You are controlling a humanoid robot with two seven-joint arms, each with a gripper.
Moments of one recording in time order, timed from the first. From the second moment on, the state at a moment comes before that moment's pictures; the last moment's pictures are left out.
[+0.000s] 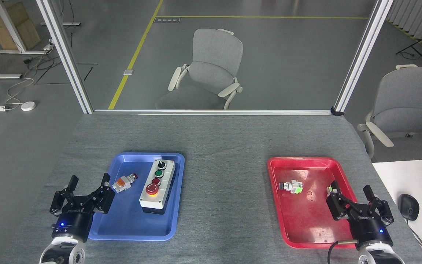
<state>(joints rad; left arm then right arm) -0.15 0.19 0.08 -1.32 -1.19 -0.18 0.24 -0.09 -0.12 -0.26 -1.38 1.25 -0.25 -0.04</state>
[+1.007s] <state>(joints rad) -0.14 0.20 0.08 -1.33 -1.19 -0.21 0.23 -0.08 -0.11 -0.28 -1.38 1.25 -0.26 -0.04</state>
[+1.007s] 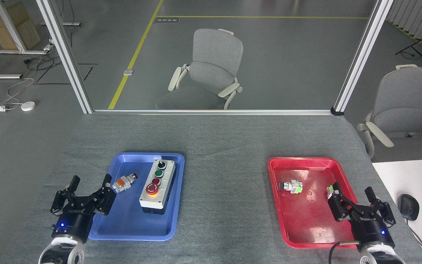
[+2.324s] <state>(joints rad) -0.17 0.09 -0.21 -1.27 -1.53 0.05 0.04 -0.08 -0.10 -0.28 -1.39 1.25 -0.26 -0.06</state>
